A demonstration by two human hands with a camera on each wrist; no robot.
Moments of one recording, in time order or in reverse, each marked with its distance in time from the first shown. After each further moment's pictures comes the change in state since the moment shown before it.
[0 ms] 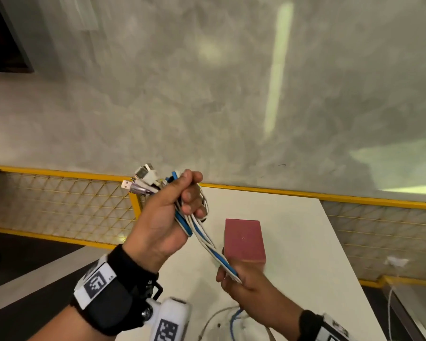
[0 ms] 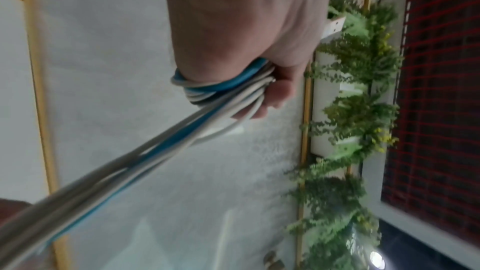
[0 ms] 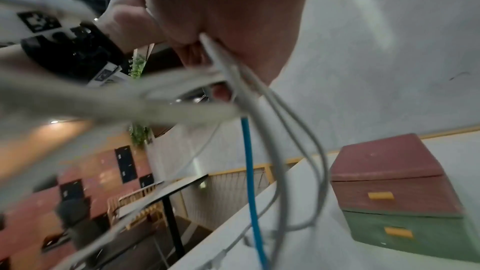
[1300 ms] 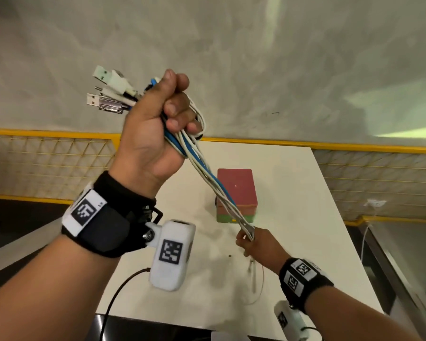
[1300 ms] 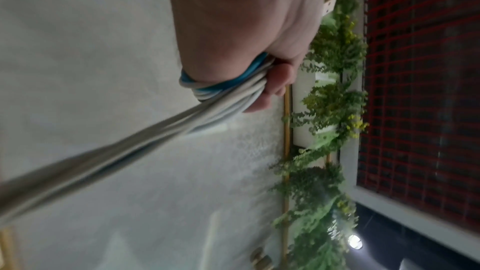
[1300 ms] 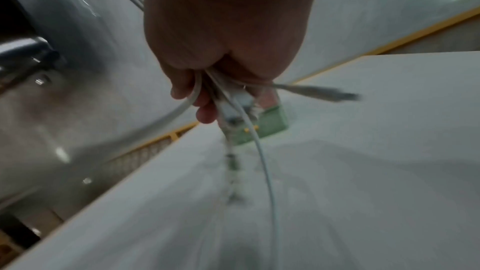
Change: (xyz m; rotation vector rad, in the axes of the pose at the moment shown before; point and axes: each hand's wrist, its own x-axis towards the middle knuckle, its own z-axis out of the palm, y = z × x) left_hand 0.006 0.006 0.021 0.020 -0.112 0.077; right_hand -0.011 0.131 0.013 -0.027 0.243 0.411
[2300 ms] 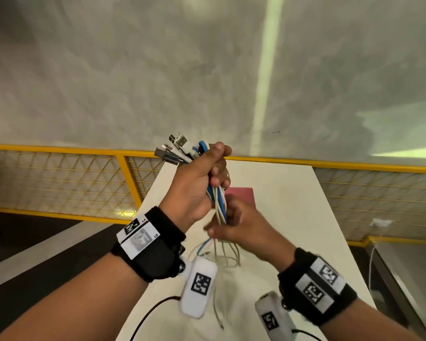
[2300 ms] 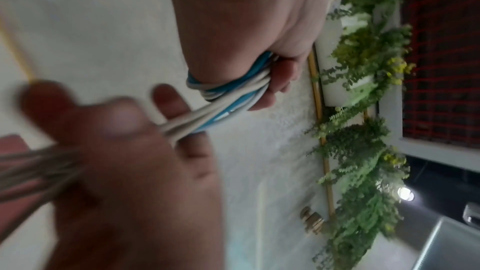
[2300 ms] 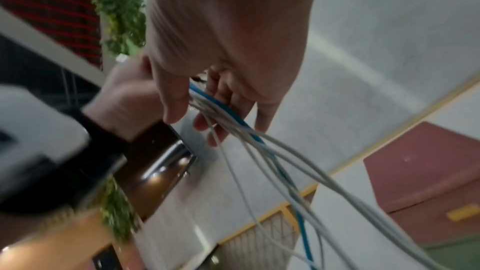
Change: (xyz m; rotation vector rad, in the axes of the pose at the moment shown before) left_hand 0.006 -0.067 -0.008 0.169 0.095 -0.127; right_hand -0.027 -0.152 -0.032 0.365 -0.221 -0.353
